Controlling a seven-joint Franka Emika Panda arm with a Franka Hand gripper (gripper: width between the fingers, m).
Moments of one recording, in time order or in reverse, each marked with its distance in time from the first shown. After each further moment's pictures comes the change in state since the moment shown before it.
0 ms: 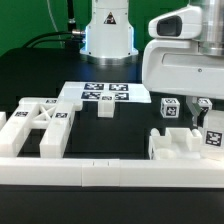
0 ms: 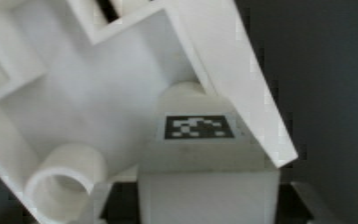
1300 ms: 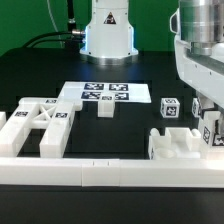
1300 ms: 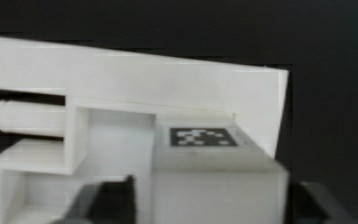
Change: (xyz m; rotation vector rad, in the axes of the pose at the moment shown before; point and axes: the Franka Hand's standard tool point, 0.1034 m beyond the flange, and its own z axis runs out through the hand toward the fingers) arm -0.006 0.001 0.001 0.067 -0.040 0.839
